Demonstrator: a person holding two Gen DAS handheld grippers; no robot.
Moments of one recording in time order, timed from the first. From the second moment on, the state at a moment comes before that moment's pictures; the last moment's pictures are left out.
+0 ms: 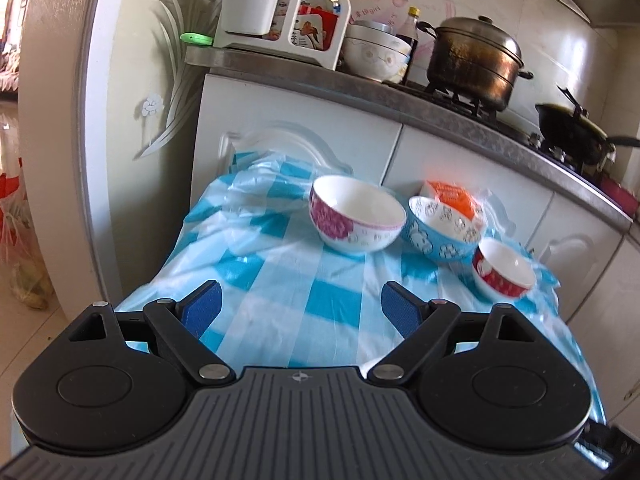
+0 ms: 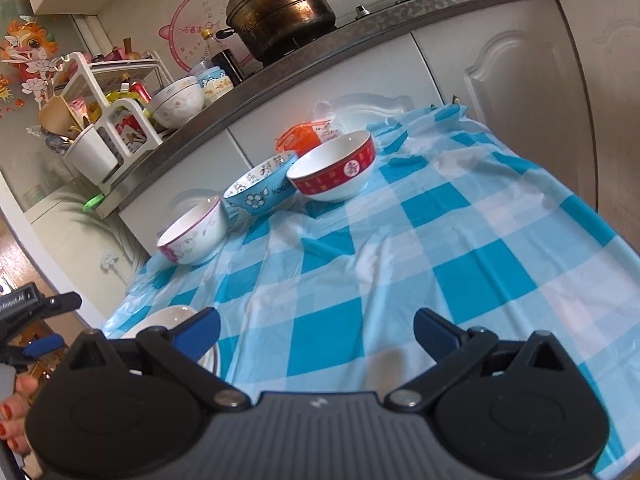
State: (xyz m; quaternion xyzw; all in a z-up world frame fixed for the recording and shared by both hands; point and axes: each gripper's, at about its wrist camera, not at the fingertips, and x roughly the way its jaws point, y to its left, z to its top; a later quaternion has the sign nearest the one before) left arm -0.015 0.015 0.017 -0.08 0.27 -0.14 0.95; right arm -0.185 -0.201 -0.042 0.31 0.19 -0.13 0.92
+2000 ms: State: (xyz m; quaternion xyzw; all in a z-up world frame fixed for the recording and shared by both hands) left arm 0.169 0.020 -0.040 -0.30 0.36 -0.19 0.86; right arm 0.149 -0.210 -0.035 0.37 0.33 0.11 0.86
